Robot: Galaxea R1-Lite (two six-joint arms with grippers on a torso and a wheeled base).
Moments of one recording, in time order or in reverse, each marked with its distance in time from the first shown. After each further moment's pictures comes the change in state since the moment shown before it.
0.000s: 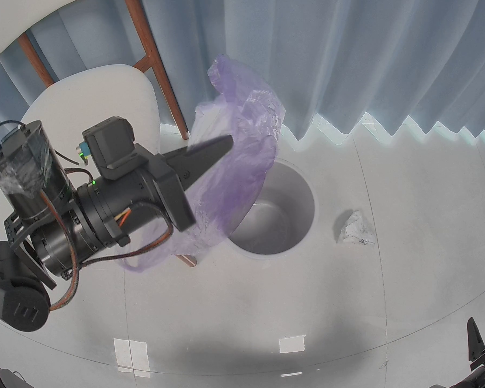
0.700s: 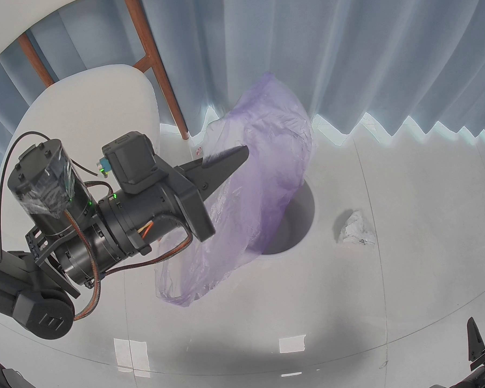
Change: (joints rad) left arm -0.024 0.091 0.032 -0.162 0.002 -0.005; right arm 0.000 0.000 0.000 0.000 0.000 0.000
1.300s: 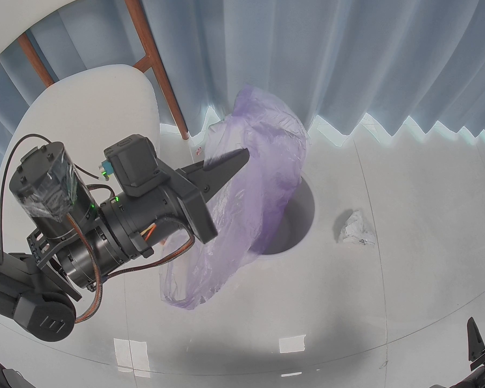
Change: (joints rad) left arm -0.011 0.003 0.007 0.002 0.027 0.001; right arm 0.000 0.000 0.000 0.000 0.000 0.000
